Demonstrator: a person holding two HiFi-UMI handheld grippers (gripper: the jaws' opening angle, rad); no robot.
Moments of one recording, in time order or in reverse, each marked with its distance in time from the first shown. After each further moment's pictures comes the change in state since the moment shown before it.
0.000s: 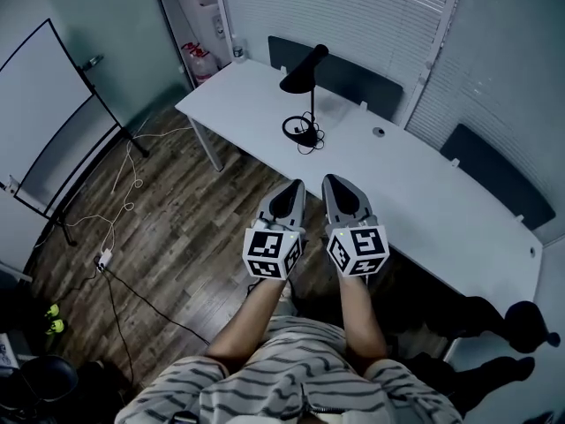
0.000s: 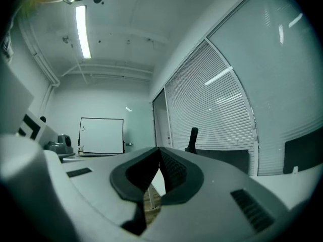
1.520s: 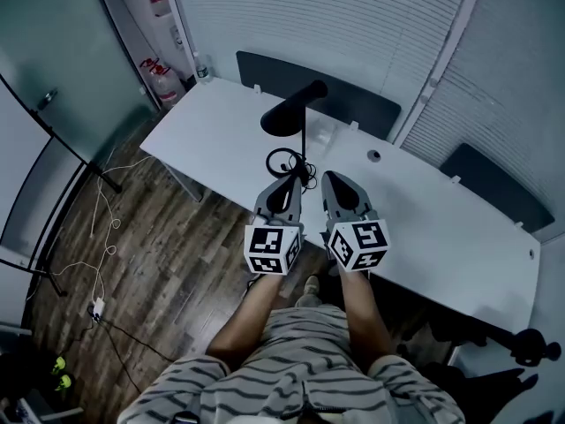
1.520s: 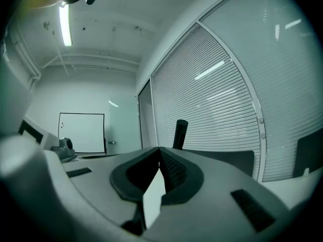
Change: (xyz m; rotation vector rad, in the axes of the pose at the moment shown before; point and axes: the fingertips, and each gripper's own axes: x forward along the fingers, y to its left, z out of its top) left arm 0.221 0.129 -0.011 -0.001 0.027 -0.098; right arm 0.209 -0.121 -0.023 0.027 0.046 -0.134
